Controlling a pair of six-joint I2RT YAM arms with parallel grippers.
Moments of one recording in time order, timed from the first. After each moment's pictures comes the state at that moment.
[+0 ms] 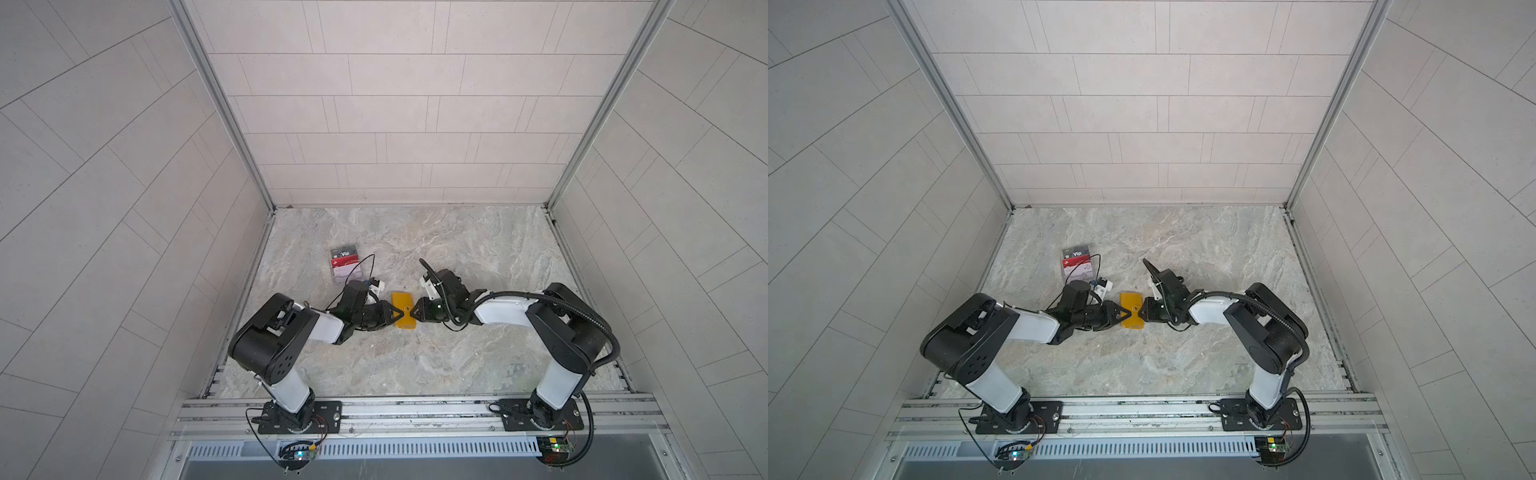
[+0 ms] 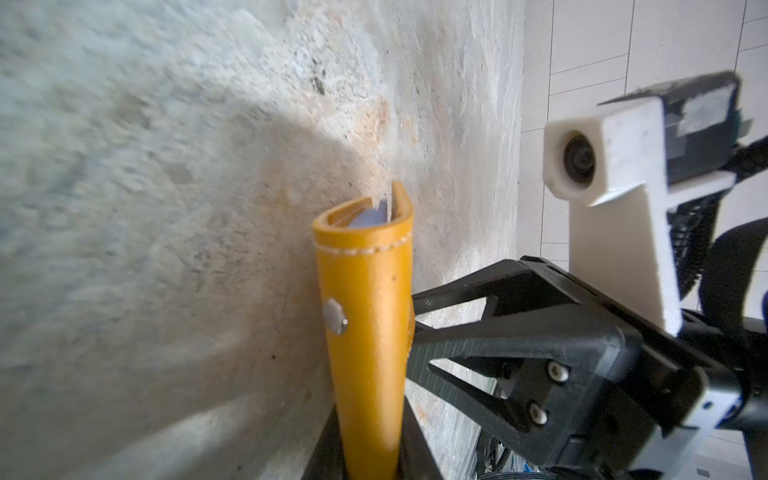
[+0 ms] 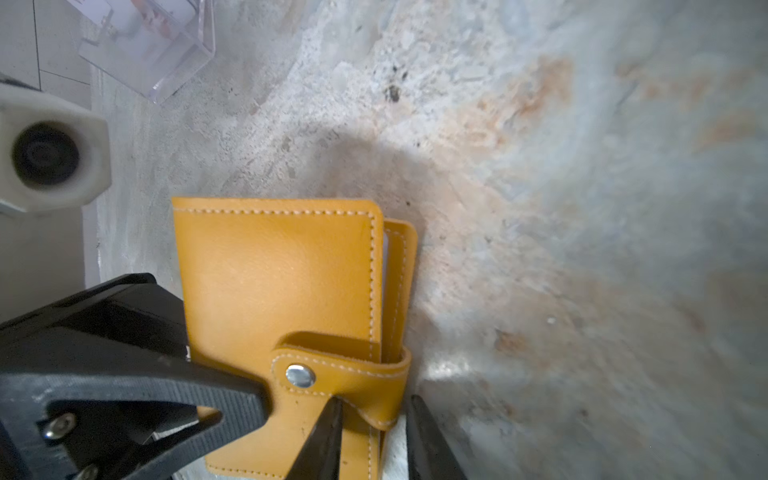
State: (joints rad) left arm -0.49 1.65 0.45 0.52 0.63 -0.84; right arm 0.66 1.74 0.83 0.02 -0.34 0.70
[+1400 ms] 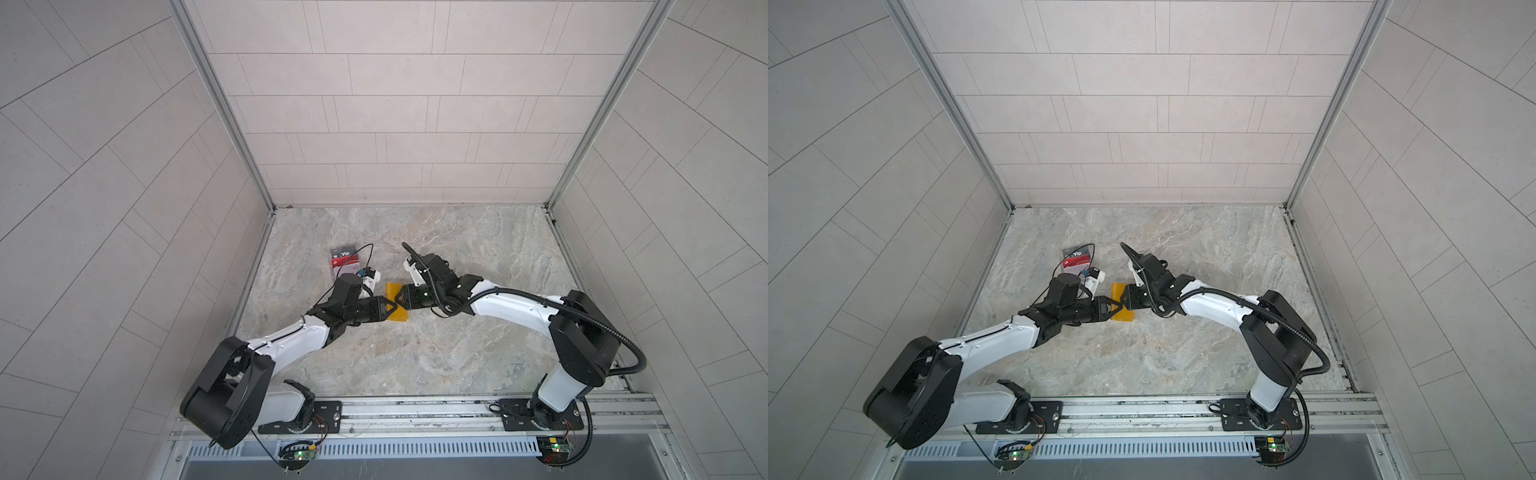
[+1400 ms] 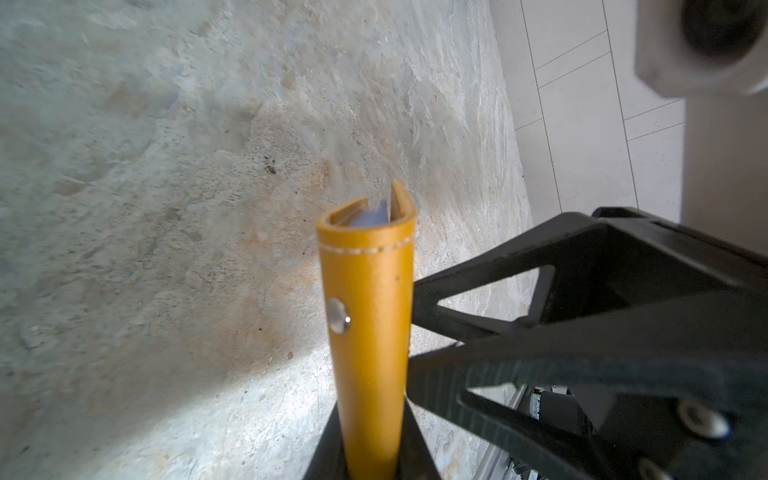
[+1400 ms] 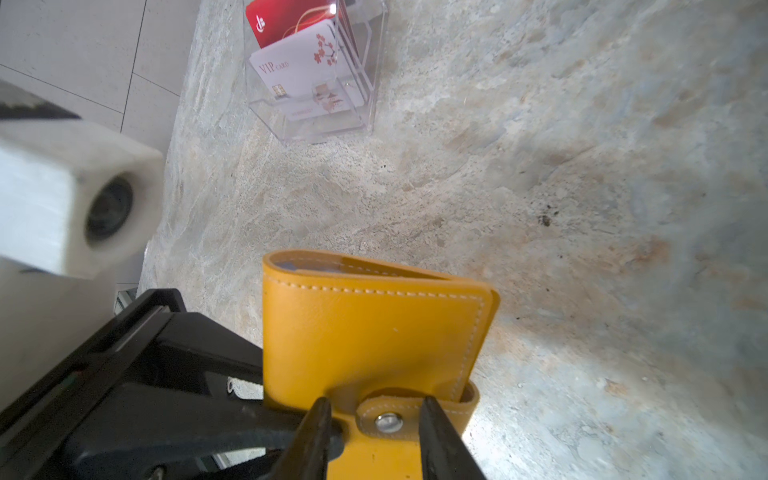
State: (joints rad) left arm -0.49 1.30 0.51 0.12 0.50 -0.63; right arm 0.77 1.67 1.08 -0.22 -0.24 0.64
